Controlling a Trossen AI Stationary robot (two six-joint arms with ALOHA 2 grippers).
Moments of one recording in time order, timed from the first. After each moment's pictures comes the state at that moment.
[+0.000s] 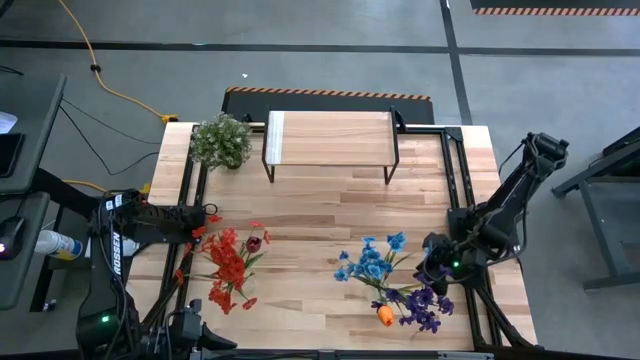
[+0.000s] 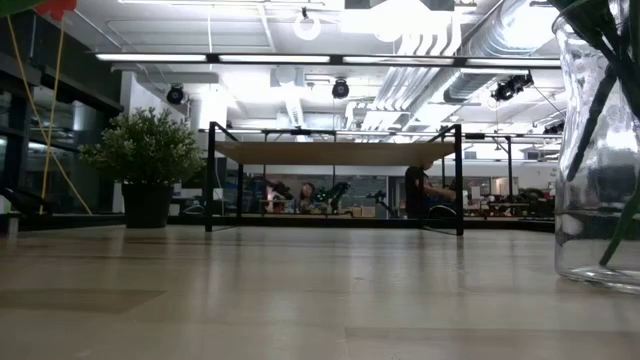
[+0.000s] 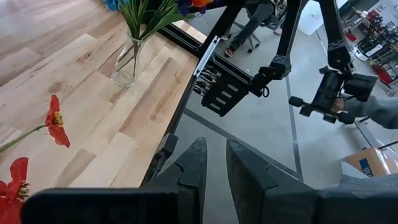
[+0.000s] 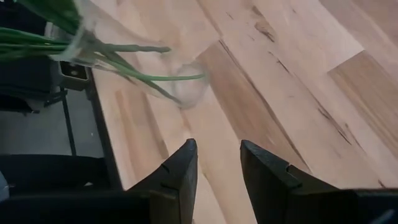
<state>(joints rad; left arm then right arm) -1.23 1.74 1.89 -1.02 -1.00 -1.42 0.93 0.96 0.54 -0.50 0.40 1.44</state>
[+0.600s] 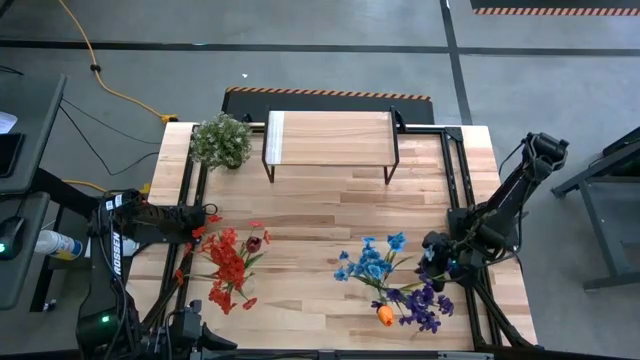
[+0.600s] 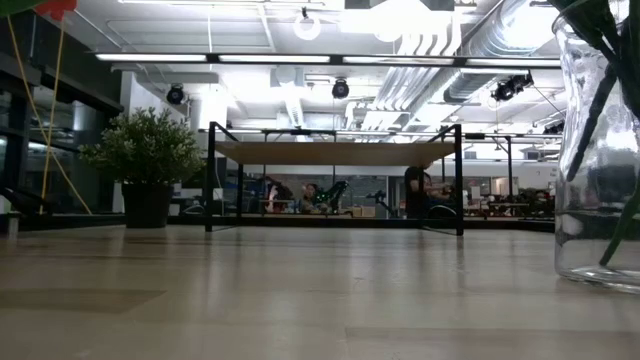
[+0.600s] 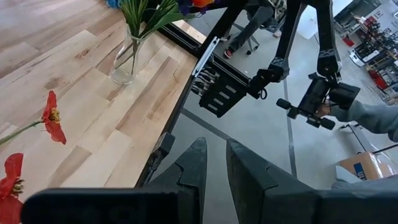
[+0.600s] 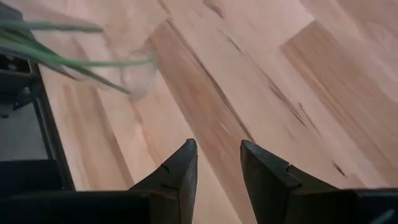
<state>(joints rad) -1.23 1.74 1.89 -1.01 -1.00 -1.45 0.93 0.96 0.43 -0.49 0.38 1.52</state>
